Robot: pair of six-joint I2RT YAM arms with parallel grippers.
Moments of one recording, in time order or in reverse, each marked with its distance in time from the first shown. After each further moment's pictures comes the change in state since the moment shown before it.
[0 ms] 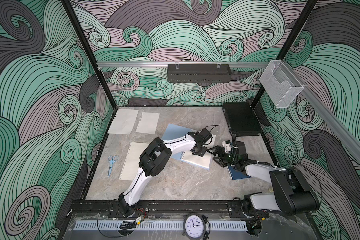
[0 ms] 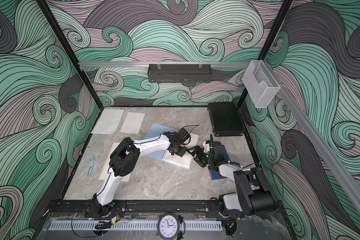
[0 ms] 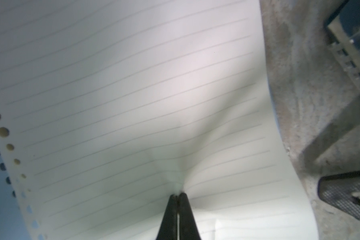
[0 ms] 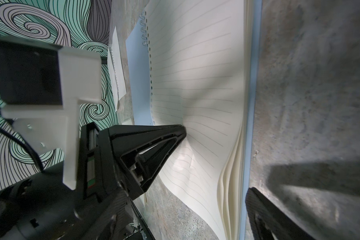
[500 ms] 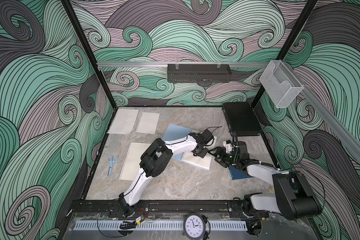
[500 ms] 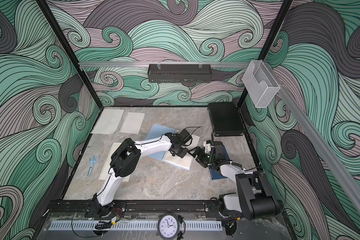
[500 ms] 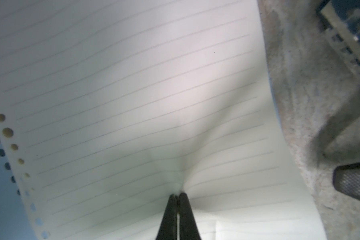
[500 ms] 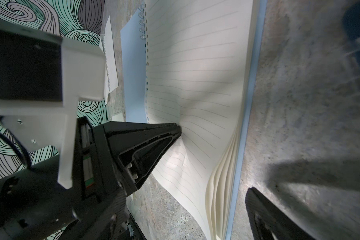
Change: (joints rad) left arm -0.020 0.006 0.015 -0.023 -0.022 0.015; right arm -0.025 -0.043 0.021 -0.127 -0.005 -0.130
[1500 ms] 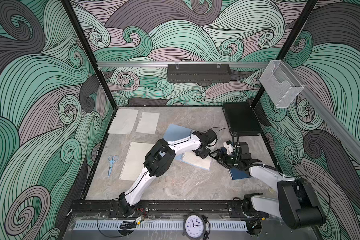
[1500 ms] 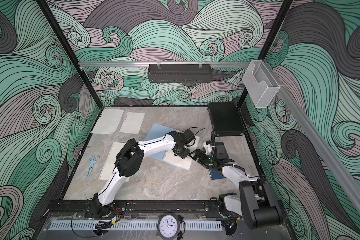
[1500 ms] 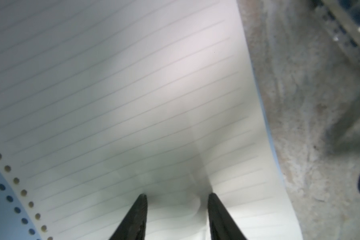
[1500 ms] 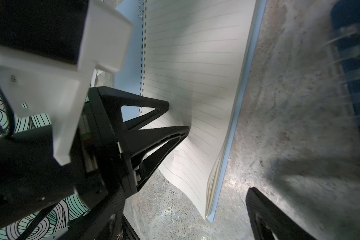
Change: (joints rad) left arm -0.012 0.046 0.128 -0.130 -0.015 0.040; right arm -0.021 -0.078 0.018 -0.190 0.002 -0.176
